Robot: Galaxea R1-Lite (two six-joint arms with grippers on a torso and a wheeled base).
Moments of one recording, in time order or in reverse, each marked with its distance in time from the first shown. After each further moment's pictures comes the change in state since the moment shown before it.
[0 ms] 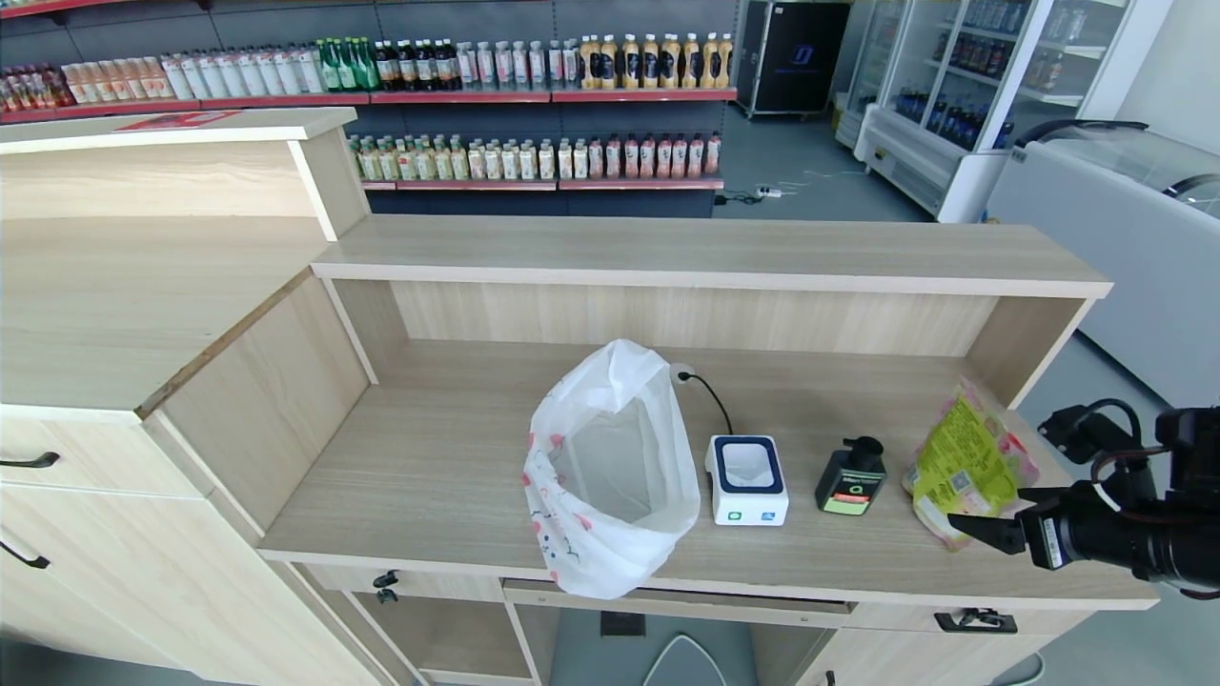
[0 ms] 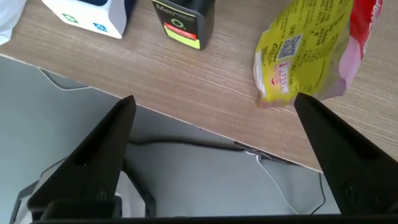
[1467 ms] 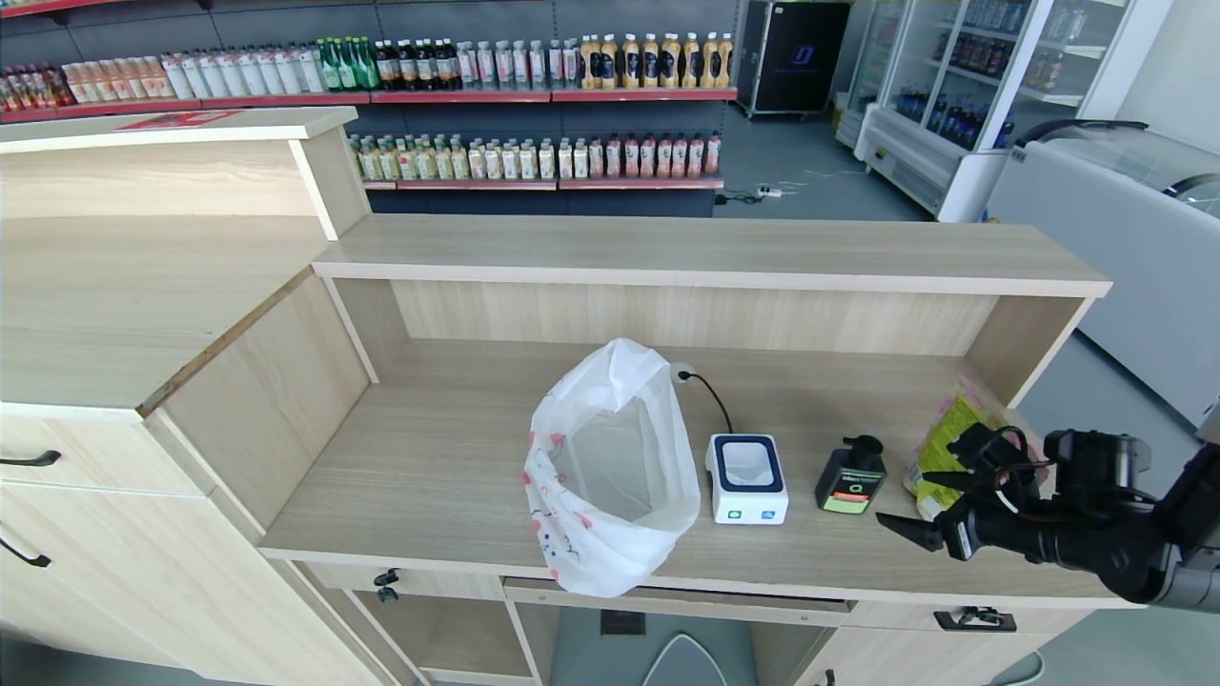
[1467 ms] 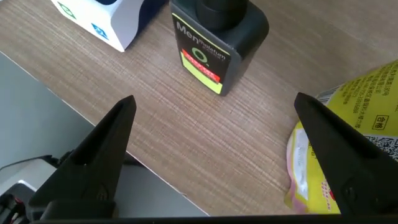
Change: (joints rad) left arm 0.000 0.000 0.000 0.000 0.000 0.000; right arm 0.051 0.427 -0.136 -0.354 0.190 -0.153
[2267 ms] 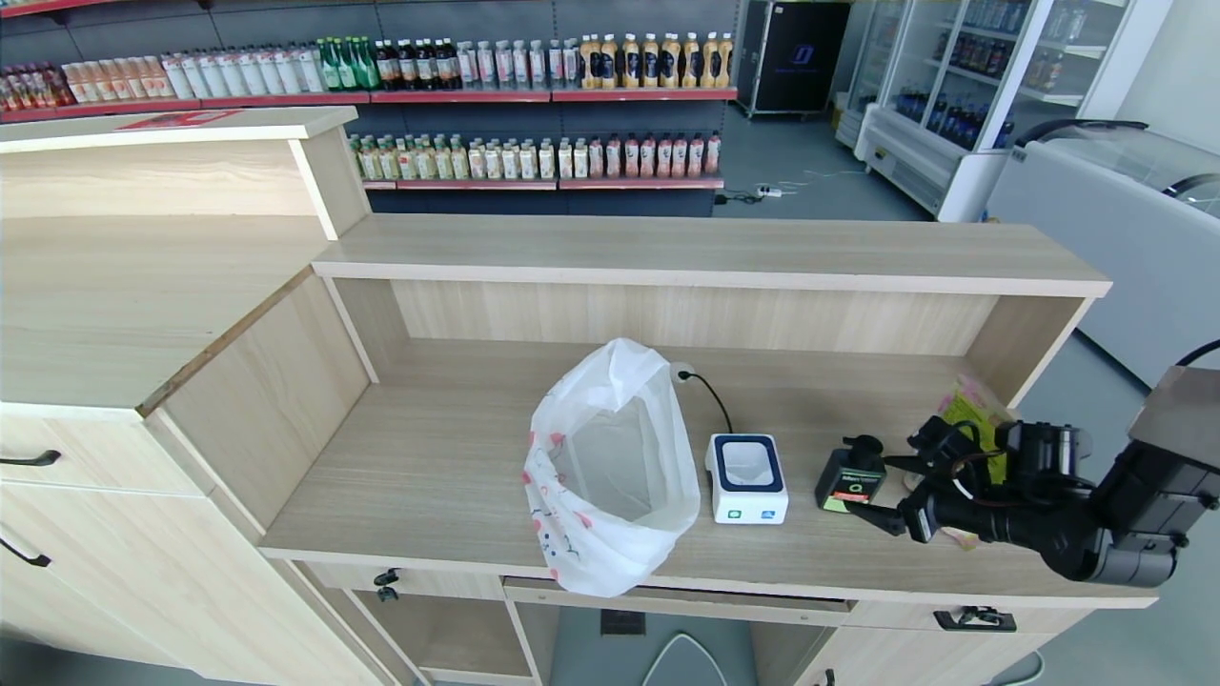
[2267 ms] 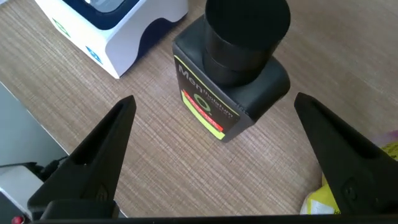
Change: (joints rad) left arm 0.000 0.000 0.000 0.000 0.000 0.000; right arm 0.056 0.131 -0.169 -0.011 0.047 -0.029
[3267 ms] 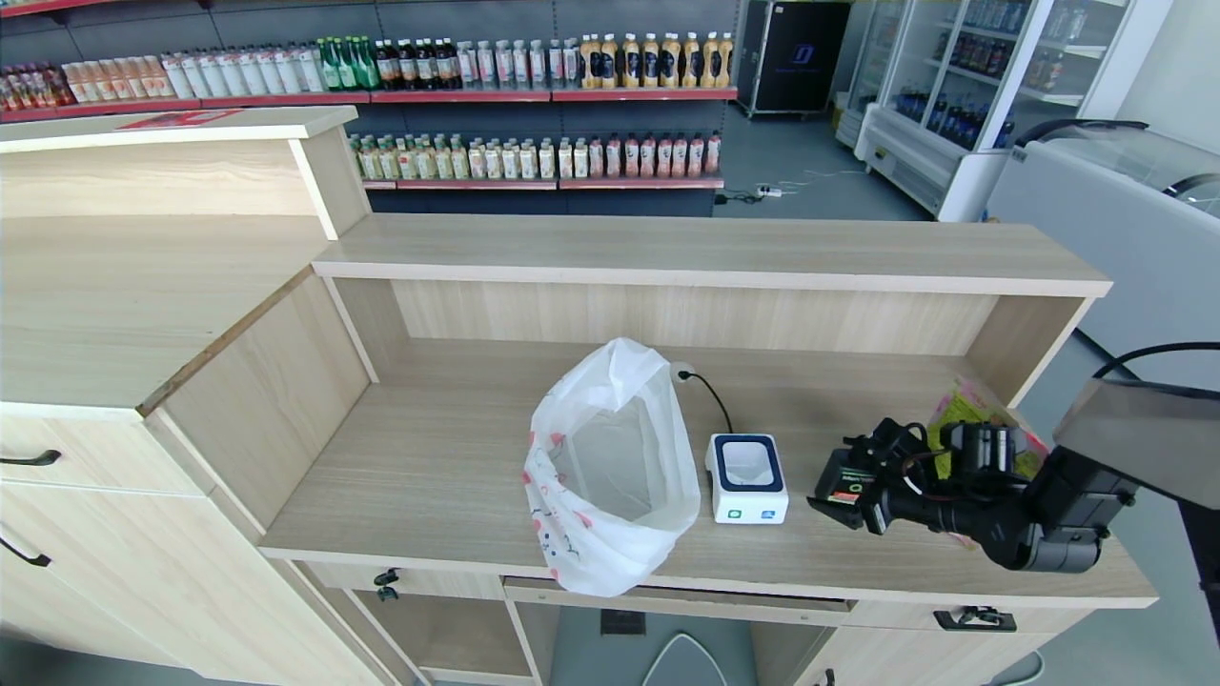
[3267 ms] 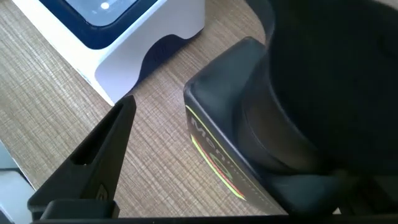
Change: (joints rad) left arm 0.000 0.000 0.000 0.000 0.000 0.000; right arm 0.072 0.145 -0.172 0.001 0.006 0.011
